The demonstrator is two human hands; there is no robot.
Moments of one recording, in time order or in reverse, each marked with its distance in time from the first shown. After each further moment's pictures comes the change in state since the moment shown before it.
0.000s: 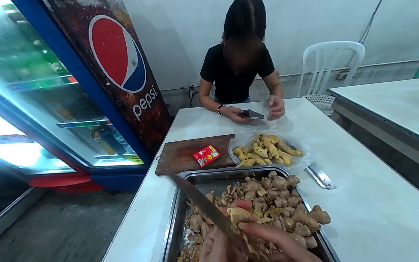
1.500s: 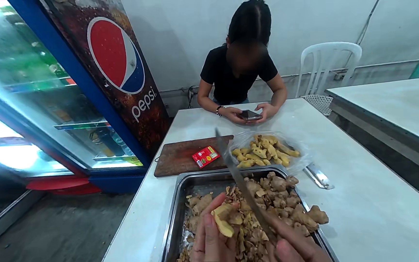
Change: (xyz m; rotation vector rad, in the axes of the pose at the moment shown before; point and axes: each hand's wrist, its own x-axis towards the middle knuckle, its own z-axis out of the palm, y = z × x) left_hand 0.001 -0.005 0.005 0.107 0.222 0.223; right_hand -0.002 0.001 -0.003 0.077 0.142 0.123
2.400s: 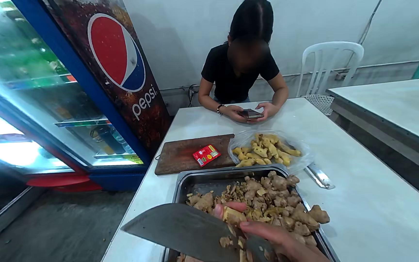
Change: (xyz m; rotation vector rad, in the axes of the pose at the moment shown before) left_hand 0.013 0.022 -0.018 0.012 -0.276 -0.221; right_hand 0.002 -0.004 -0.004 -0.393 -0.130 -0.182
